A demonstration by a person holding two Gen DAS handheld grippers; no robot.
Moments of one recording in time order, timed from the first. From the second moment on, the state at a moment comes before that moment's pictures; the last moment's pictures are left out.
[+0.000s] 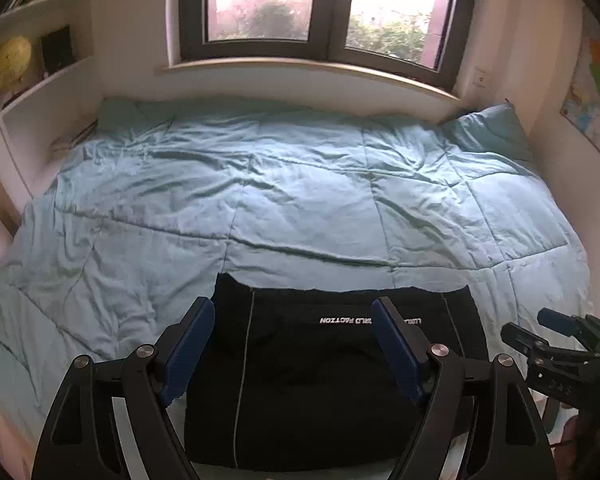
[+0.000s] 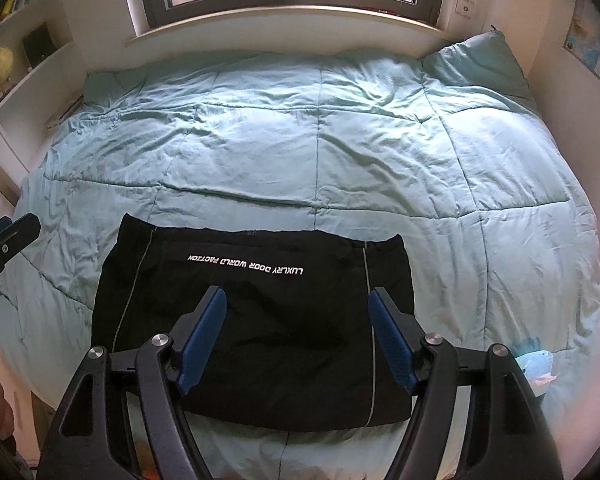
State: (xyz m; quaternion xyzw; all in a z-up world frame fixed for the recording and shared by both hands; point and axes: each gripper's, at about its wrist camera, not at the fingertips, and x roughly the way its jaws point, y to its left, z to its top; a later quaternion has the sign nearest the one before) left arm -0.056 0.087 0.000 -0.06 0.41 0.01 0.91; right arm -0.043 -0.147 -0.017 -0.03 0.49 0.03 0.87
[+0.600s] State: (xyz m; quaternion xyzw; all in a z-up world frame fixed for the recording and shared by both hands) left arm -0.040 0.083 -0.021 -0.05 0.44 0.01 0.90; right arm -0.034 -0.158 -0.035 -0.02 0.51 0.02 0.86
